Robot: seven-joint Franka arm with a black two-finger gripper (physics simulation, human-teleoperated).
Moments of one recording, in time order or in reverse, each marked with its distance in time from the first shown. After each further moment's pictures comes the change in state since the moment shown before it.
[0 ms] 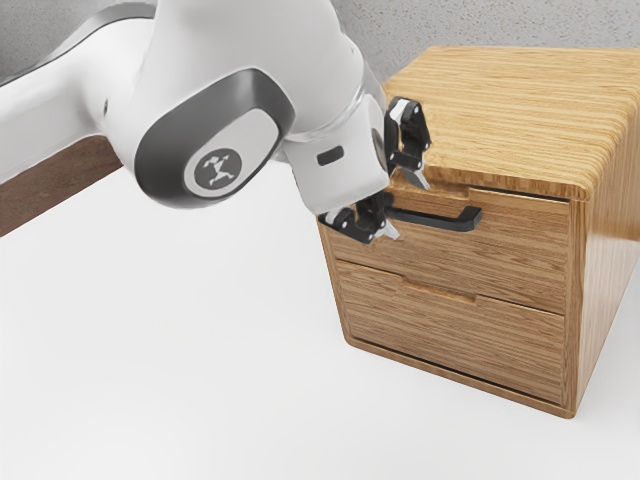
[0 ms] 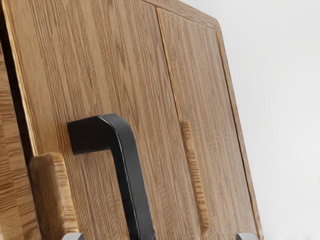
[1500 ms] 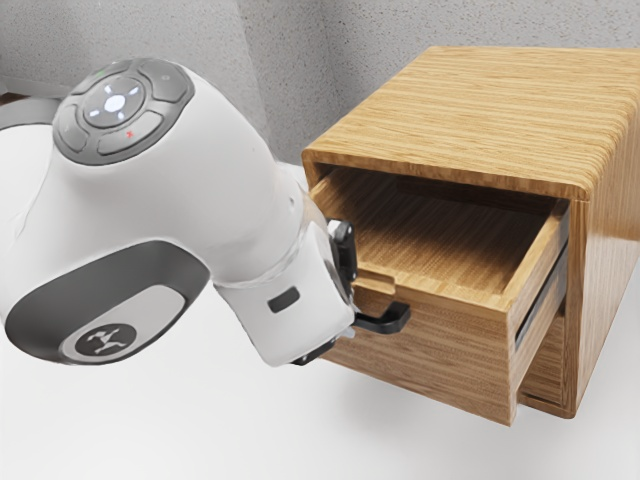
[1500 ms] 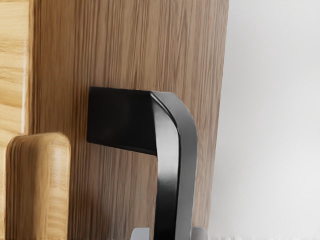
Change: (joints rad) arm 0.007 -0.314 -0.096 -0.394 0.022 0.001 -0.399
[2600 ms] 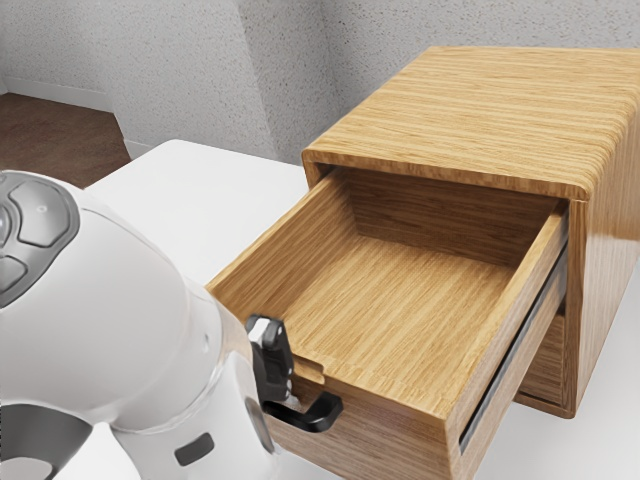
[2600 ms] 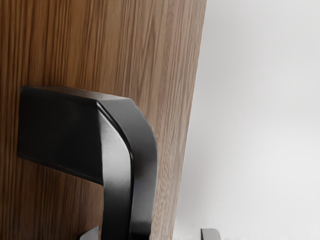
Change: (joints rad) arm 0.000 -0.259 -0.116 -0.176 -0.108 -0.196 -0.097
